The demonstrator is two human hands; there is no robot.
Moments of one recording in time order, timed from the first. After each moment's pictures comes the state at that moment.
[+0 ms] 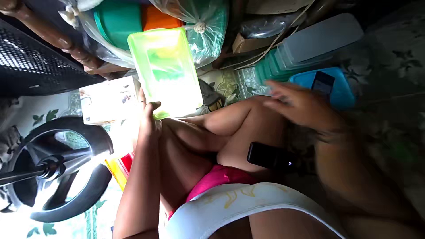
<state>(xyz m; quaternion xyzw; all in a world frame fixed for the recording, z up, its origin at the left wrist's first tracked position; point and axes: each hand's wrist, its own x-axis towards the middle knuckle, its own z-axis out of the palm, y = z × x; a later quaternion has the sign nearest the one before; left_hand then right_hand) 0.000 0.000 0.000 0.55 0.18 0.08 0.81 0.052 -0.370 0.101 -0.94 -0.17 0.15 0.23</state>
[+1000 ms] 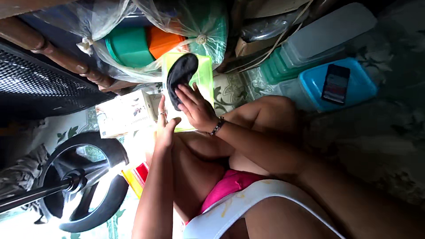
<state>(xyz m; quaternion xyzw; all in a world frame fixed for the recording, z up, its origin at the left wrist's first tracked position) 0.001 0.009 -0.027 0.72 0.09 0.02 0.69 0.068 -0.138 -0.015 -0.81 -0.36 -0.20 0.43</state>
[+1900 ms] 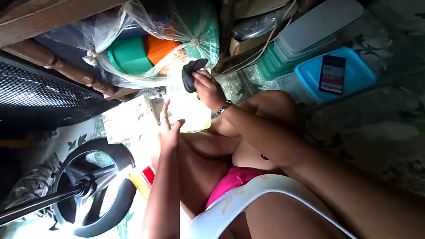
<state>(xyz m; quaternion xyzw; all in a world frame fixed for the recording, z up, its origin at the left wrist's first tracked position) -0.004 0.004 -0.029 0.76 0.09 0.05 0.65 0.122 -0.176 -0.034 -0.83 -0.31 -0.32 0.33</state>
